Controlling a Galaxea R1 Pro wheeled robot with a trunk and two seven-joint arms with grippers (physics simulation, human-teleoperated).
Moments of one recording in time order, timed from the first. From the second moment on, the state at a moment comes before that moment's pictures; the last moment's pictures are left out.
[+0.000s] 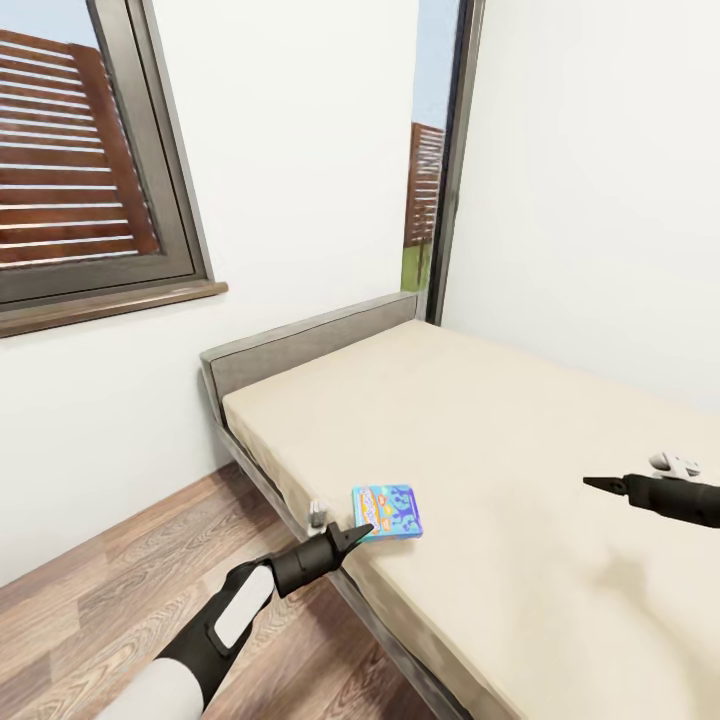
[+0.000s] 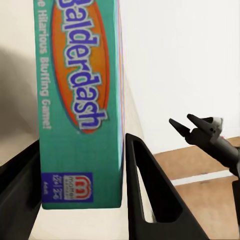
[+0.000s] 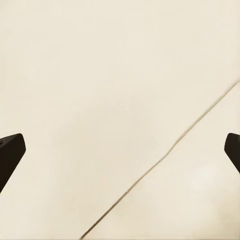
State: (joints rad) left arm -0.55 -0.05 -0.28 -0.71 0.94 0.51 -0.72; right arm -0.54 -0.57 -0.33 -1.22 -0.19 1.00 0.78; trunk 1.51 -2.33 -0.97
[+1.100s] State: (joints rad) left arm -0.41 0.00 -0.27 -1.01 0.93 0.53 -0.67; right arm -0.52 -0.57 -0.33 -1.22 -0.19 0.99 0.79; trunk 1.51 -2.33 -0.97
